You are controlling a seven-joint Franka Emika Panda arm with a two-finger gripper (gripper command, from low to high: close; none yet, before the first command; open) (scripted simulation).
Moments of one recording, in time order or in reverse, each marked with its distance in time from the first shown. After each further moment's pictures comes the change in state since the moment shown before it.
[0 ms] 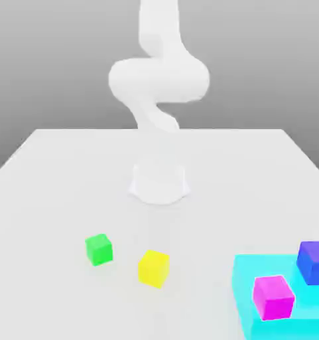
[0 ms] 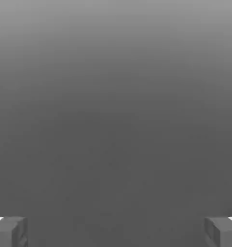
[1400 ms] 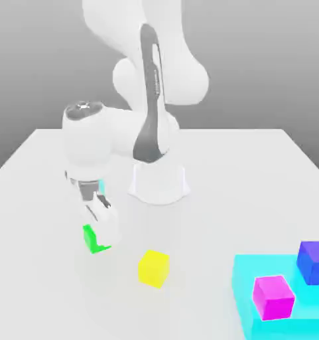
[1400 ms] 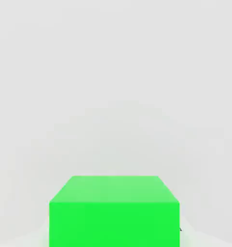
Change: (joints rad) arm -0.363 0.692 -0.030 -0.609 -0.012 0.575 0.523
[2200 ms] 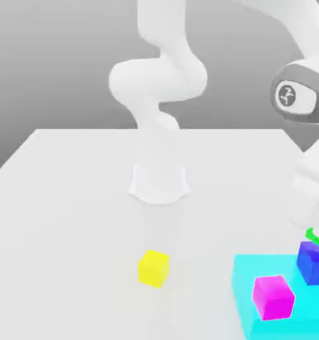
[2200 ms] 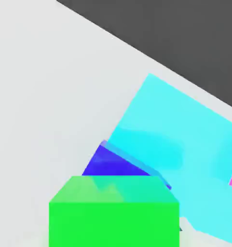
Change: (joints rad) arm 0.699 0.192 0.330 0.607 -0.054 -0.423 -0.490
